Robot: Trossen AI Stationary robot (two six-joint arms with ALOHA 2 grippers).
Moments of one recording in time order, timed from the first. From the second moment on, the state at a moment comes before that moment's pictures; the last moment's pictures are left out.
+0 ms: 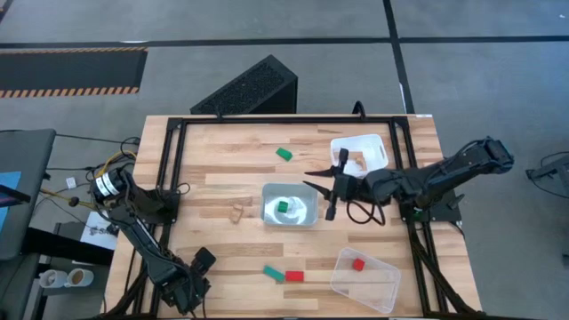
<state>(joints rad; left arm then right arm) -1.01 1.70 0.94 -0.72 -0.03 -0.31 0.28 1.22 0.94 0.24 0.57 -0.29</state>
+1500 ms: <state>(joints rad) -0.67 0.88 0.22 0.55 -0.90 -0.24 0.16 1.23 0.92 0.27 0.47 -0.02</state>
